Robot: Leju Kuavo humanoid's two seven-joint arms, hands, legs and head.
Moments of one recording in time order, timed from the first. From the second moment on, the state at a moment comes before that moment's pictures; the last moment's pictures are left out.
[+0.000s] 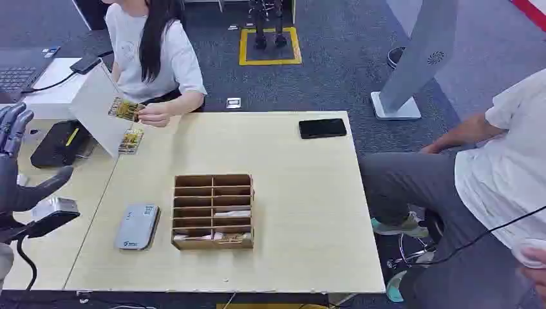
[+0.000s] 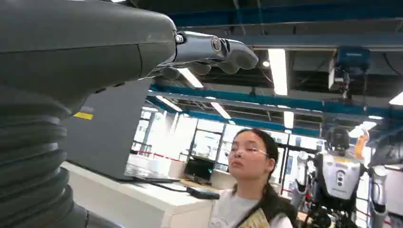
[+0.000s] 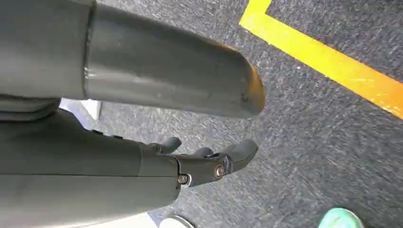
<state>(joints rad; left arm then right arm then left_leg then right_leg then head) -0.14 0.54 0.04 -1.70 -0.81 0.30 -0.39 -0.04 -0.12 0.81 -0.13 -0.12 -0.34 -0.08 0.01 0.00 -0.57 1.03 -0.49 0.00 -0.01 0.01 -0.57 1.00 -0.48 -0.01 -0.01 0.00</state>
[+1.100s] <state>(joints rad) -0.29 0.57 -0.17 -1.42 -0.94 0.40 -0.23 -0.07 -0.12 0.85 -0.14 -0.10 -0.35 -0.09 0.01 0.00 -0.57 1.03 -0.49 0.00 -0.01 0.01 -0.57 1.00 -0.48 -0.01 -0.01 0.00</state>
